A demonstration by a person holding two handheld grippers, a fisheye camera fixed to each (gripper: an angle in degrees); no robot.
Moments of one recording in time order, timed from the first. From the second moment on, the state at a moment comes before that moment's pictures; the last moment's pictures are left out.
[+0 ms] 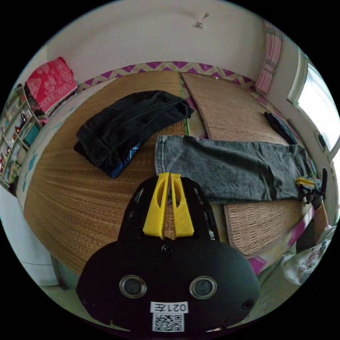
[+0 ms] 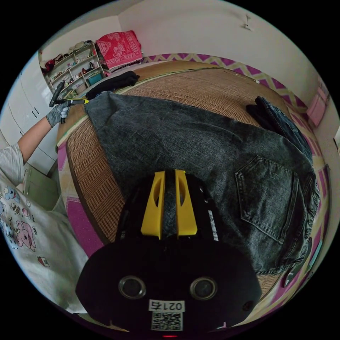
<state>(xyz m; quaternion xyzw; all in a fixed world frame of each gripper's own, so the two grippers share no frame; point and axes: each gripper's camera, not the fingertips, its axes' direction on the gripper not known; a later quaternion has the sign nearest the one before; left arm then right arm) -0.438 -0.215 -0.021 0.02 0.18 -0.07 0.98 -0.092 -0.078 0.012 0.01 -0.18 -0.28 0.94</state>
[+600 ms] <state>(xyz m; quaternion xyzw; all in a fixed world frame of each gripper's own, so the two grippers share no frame) -0.525 -0.153 -0.022 0.00 0.26 -0.18 0.95 -0.084 -0.071 0.001 0.01 -0.17 -0.28 0.95</state>
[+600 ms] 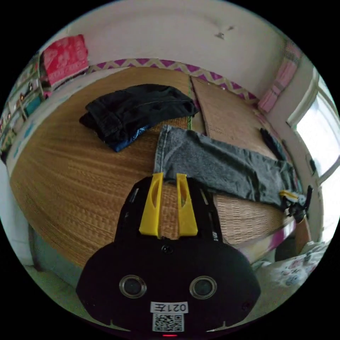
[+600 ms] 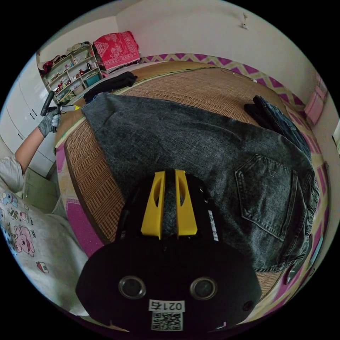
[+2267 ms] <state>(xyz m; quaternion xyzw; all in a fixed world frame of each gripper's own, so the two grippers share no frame) 0.255 -0.087 -0.180 0.16 0.38 0.13 0.90 0.313 0.217 -0.014 0.26 -0.58 0.16 0.76</state>
